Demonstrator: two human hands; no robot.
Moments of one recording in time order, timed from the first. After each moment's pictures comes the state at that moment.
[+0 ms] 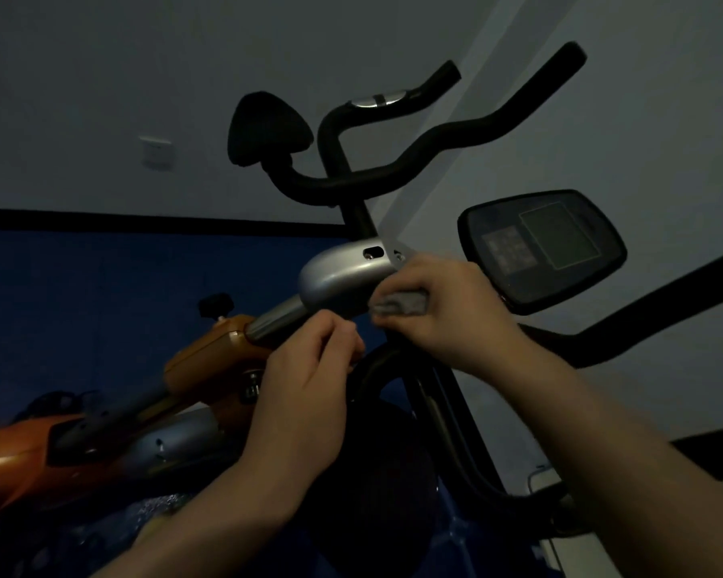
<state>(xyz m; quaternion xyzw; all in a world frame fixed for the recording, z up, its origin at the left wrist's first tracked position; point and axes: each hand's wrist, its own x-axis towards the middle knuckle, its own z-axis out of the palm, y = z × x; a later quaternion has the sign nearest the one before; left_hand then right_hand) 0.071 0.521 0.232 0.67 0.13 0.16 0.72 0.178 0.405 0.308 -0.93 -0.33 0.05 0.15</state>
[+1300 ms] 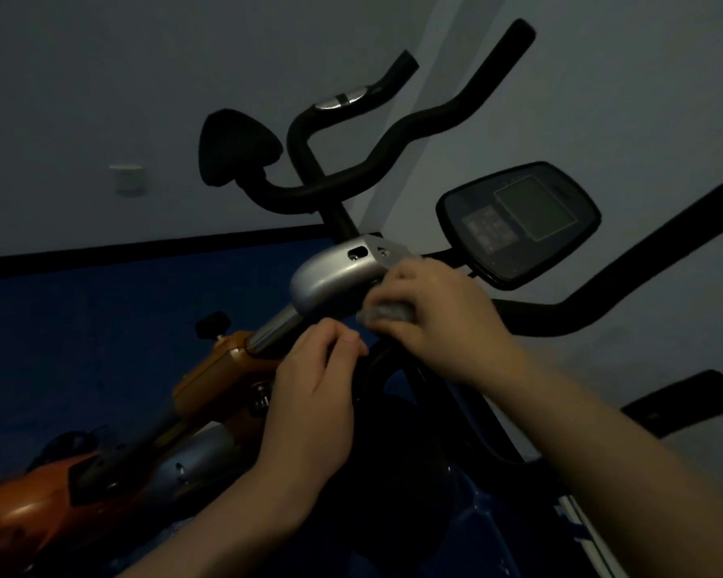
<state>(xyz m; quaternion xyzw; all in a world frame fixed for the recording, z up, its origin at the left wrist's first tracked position) 0.070 0.525 0.228 0.69 0.09 0.11 0.71 0.157 0.412 0.305 -0.94 -0.32 0.02 0.10</state>
